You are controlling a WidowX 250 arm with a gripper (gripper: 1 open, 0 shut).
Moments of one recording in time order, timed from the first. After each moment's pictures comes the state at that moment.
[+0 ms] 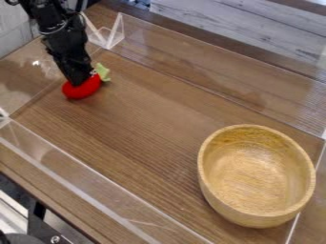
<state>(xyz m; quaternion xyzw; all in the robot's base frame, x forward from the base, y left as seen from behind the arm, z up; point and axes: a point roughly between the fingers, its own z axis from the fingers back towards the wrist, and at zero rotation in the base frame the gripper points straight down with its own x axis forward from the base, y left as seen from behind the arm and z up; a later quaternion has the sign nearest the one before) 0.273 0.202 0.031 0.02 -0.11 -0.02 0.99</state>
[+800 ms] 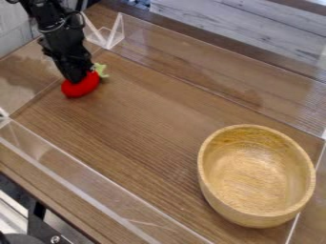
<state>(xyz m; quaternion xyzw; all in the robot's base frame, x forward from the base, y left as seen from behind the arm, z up) 0.273 0.210 0.023 0.01 -0.09 0.04 0.99</state>
